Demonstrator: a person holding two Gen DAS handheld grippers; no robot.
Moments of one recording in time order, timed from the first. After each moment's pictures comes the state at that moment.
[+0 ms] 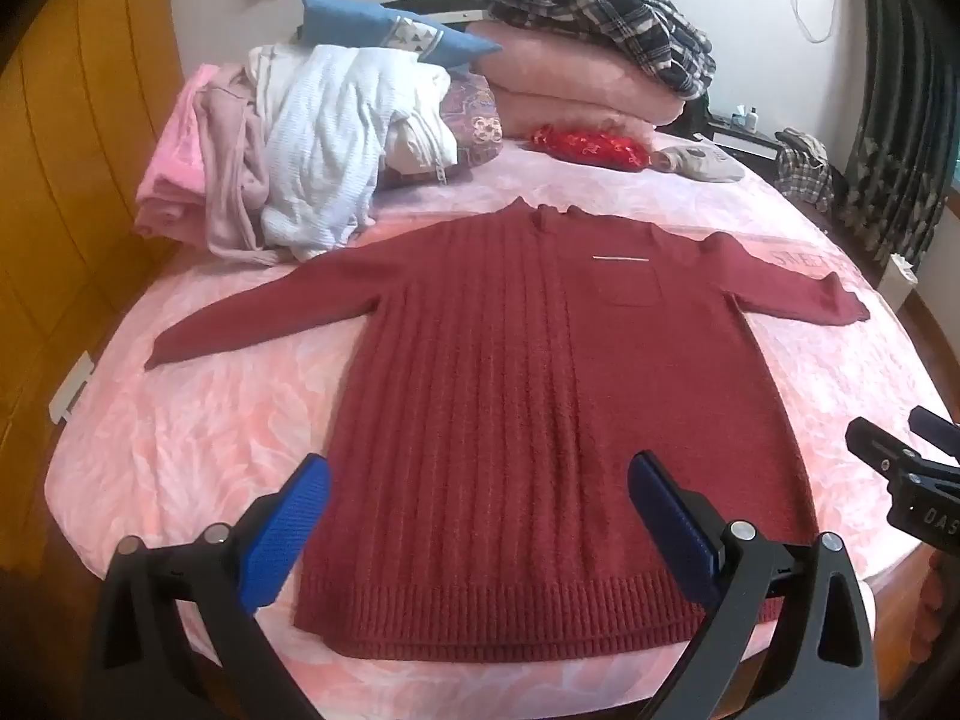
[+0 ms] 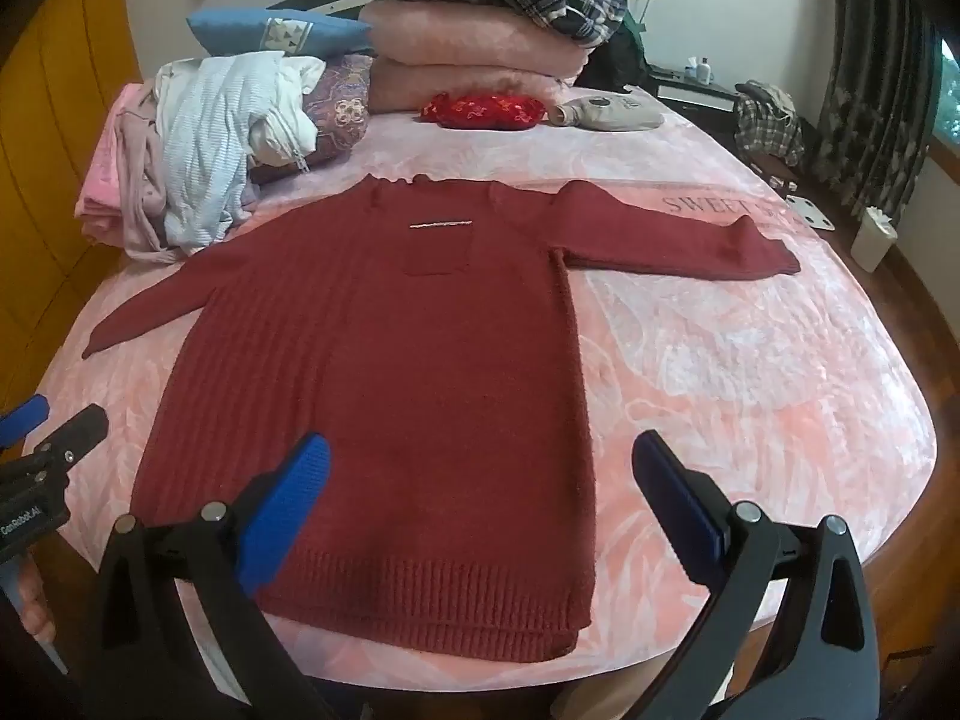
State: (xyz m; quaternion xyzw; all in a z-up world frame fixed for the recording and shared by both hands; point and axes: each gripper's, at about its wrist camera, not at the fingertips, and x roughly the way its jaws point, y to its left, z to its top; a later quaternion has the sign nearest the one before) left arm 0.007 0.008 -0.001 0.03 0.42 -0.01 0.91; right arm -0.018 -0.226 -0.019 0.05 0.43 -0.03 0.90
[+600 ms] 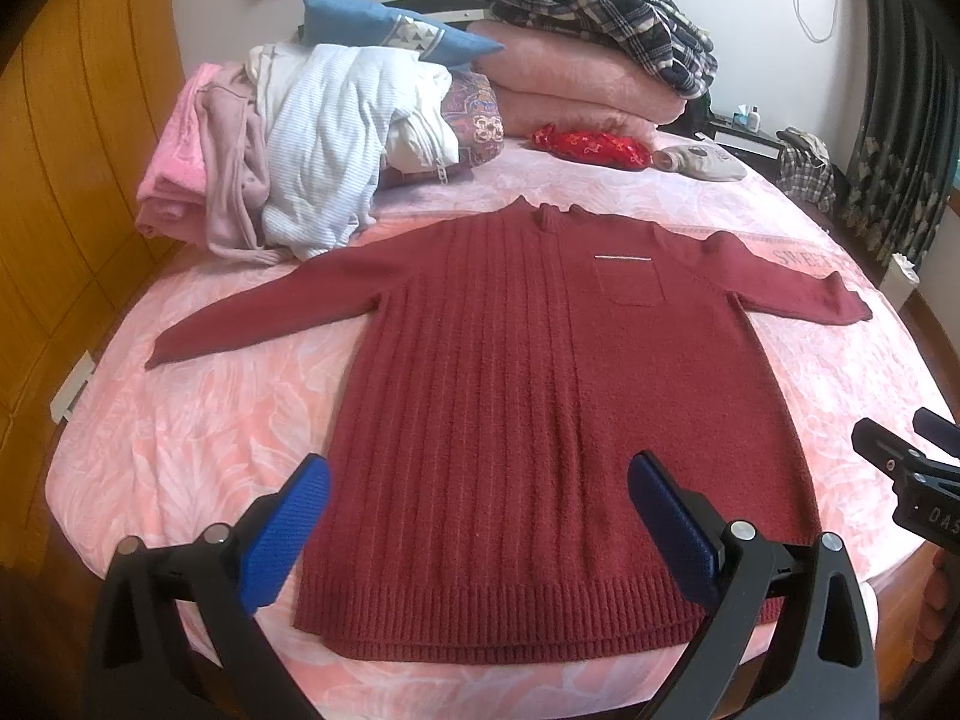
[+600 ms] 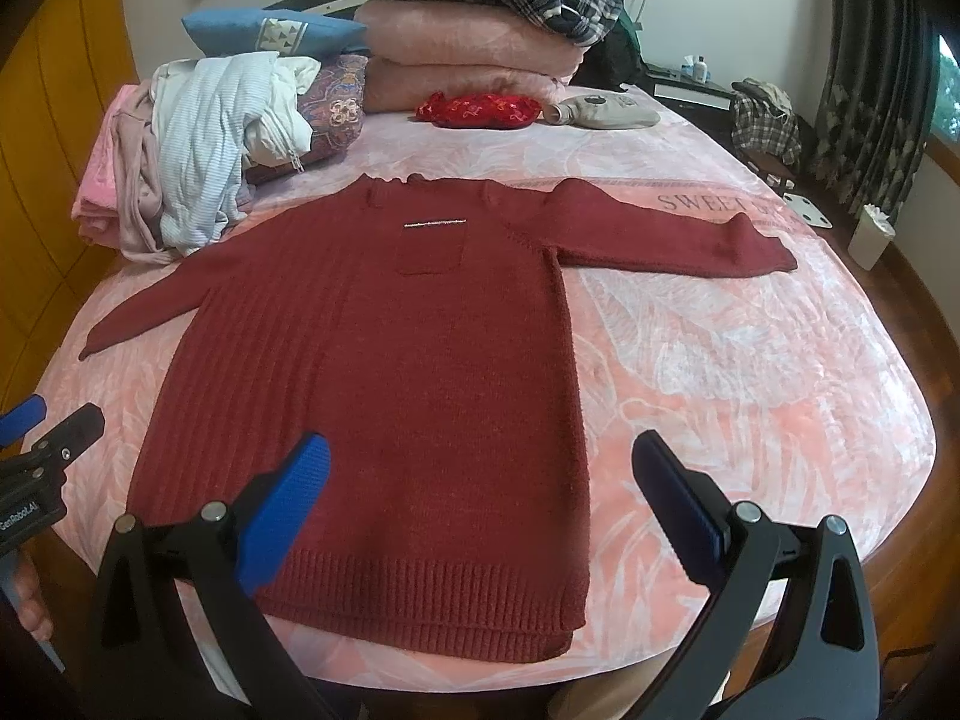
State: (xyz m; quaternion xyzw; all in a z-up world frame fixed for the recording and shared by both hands) left arm 0.006 0.009 -0.001 0.03 0.42 -0.01 0.91; right arm -0.018 -0.230 -0.022 0.05 0.43 -0.03 0.90
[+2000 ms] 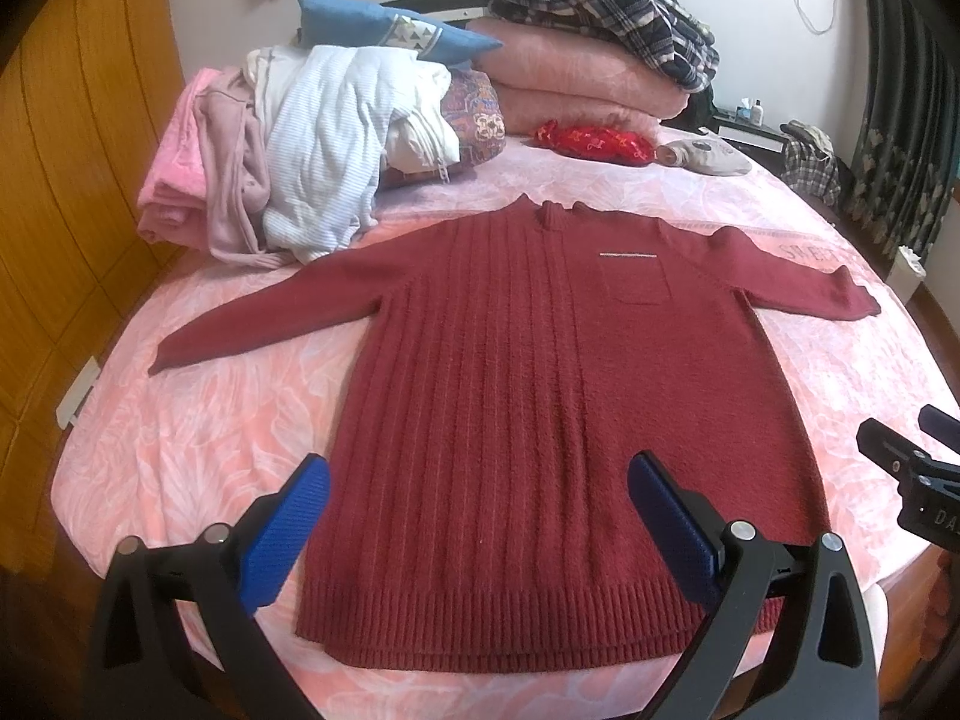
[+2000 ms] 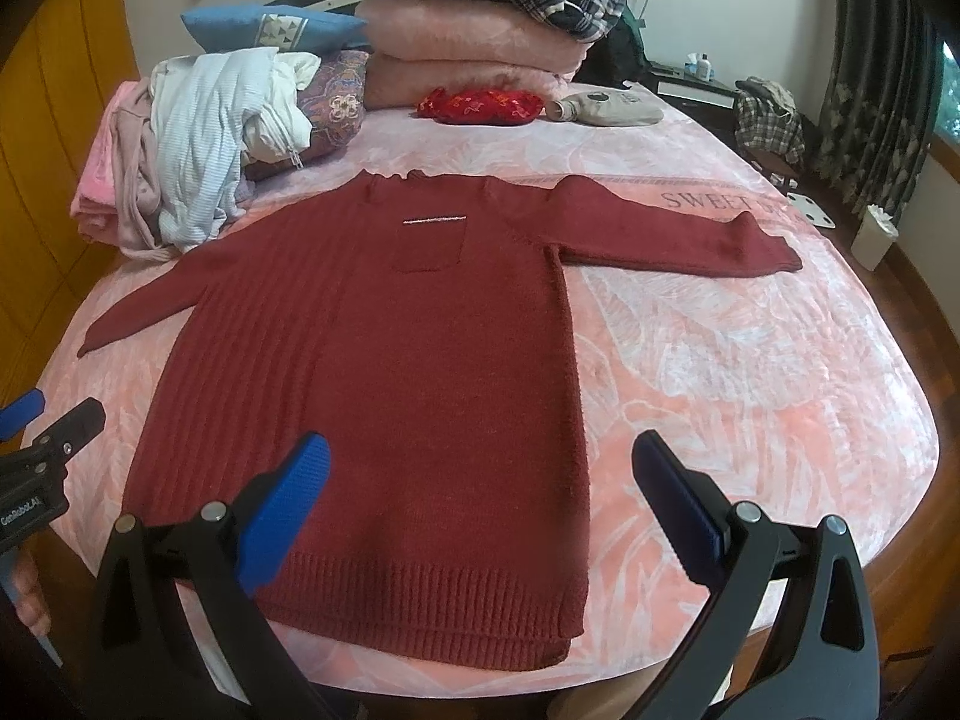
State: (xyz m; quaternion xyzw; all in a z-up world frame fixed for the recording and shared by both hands) left arm 0.009 0.010 -0.003 0.04 0.42 0.00 0.91; right arm -0.011 -0.233 -0.029 0.05 0.43 -0.02 0.90
